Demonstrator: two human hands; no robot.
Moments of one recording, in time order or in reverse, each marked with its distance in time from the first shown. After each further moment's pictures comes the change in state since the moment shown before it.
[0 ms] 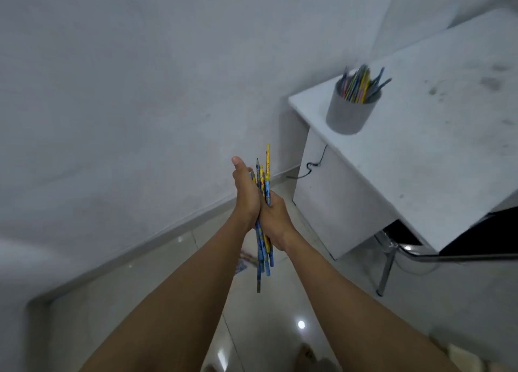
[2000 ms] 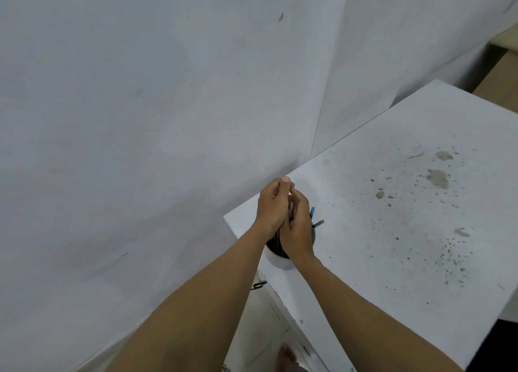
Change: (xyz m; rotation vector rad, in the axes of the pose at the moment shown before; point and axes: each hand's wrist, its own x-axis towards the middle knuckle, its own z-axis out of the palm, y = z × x) left_hand 0.213 0.161 0.334 0.341 -0.295 0.274; right_hand 0.259 -0.184 -0.261 -0.303 0.520 -0.428
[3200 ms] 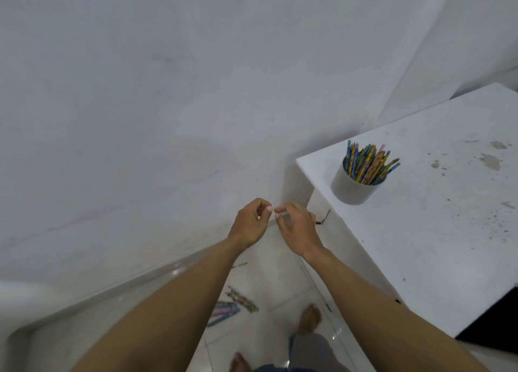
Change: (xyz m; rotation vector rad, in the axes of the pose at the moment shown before) left_hand -0.230 -0.130 -0.240 0.382 0.068 0.074; right_hand -0.232 -0.058 0.091 -0.435 -0.482 -0.171
